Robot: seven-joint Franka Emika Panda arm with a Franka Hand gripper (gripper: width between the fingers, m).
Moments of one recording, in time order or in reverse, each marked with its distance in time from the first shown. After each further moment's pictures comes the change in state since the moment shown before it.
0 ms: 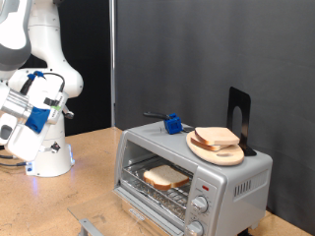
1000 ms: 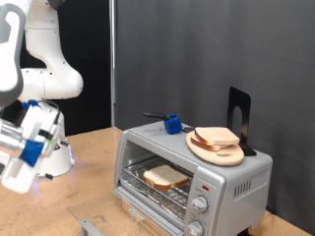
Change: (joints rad) arm 0.001 0.305 -0.005 0.106 0.013 0.059 0.003
